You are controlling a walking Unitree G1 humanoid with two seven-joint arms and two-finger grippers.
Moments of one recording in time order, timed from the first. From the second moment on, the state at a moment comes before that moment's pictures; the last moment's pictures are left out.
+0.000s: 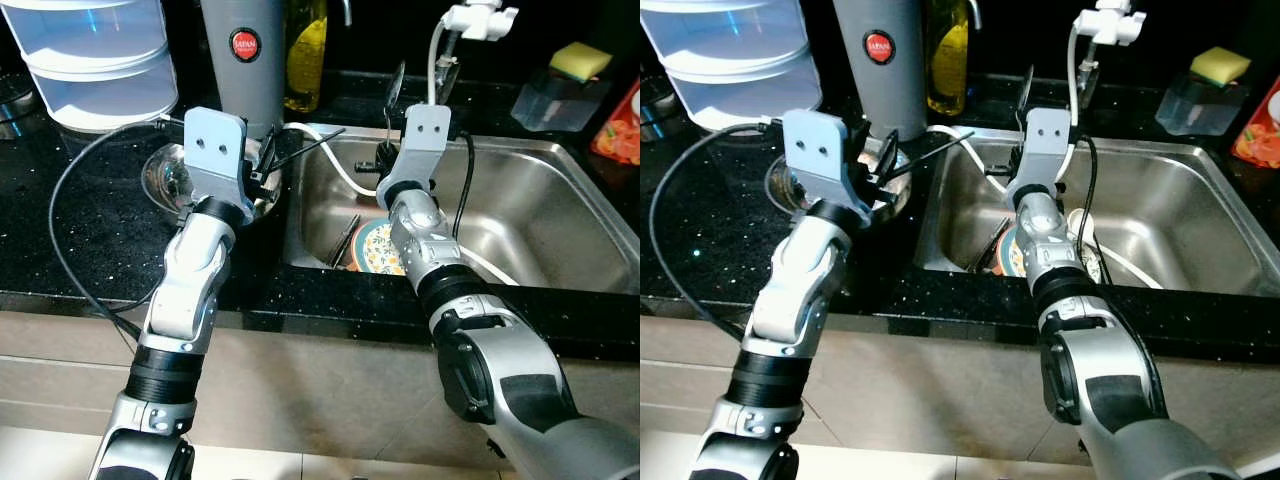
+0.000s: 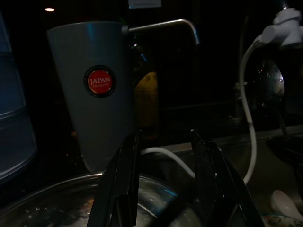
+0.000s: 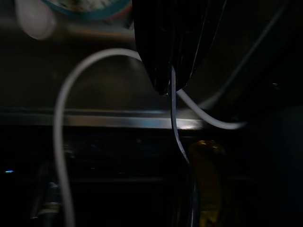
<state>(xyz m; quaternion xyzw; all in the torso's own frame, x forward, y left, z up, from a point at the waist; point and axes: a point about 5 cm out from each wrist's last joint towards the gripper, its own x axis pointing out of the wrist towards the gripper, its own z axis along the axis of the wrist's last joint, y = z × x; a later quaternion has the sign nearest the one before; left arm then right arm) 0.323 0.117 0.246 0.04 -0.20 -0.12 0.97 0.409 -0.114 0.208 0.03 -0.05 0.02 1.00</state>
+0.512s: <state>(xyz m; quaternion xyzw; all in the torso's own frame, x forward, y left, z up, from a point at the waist) 0.320 0.119 0.242 0.04 -0.19 -0.12 0.97 0.414 -0.109 0.189 -0.07 0.07 0.04 0.99</state>
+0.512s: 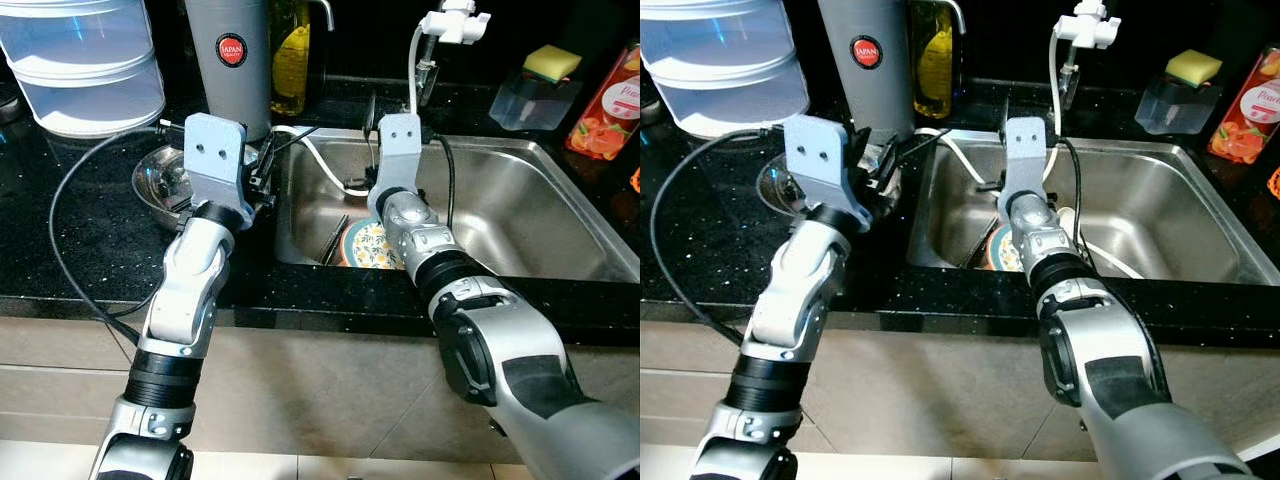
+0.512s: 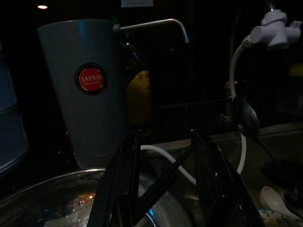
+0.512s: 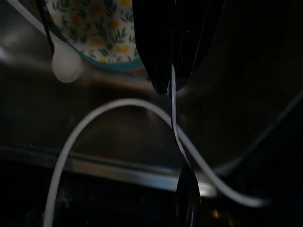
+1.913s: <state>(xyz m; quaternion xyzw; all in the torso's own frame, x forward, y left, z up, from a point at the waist) 0.324 0.238 0.282 0.15 -0.01 -0.21 0.96 0.384 -0.179 0.240 0.16 -0.16 0.06 0.97</state>
